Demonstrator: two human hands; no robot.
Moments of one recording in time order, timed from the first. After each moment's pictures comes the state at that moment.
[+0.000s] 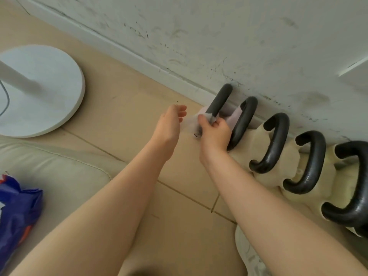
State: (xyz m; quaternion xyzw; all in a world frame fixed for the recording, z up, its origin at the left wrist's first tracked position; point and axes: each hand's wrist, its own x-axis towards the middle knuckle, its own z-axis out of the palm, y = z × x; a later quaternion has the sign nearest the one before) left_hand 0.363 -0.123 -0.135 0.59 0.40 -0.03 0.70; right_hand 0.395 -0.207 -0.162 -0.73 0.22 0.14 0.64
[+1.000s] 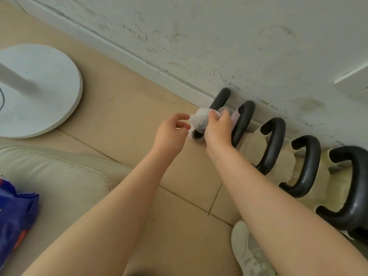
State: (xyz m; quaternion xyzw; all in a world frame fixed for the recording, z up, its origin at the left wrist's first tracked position) left_hand 0.357 -0.128 -0.145 0.72 0.35 -0.05 0.60; right_hand 0.424 -0.209 -0.172 -0.81 0.16 0.14 0.54
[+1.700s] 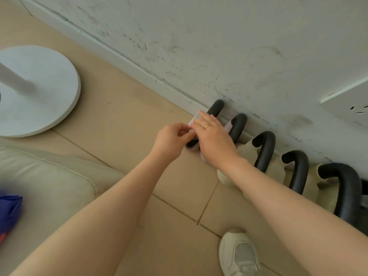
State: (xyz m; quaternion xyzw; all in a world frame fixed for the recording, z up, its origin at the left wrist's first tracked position) left_hand 0.373 -0.136 -0.152 0.74 0.31 -0.07 0.59; right_hand 0.445 -0.254 -0.164 -0.88 -0.44 0.09 0.15
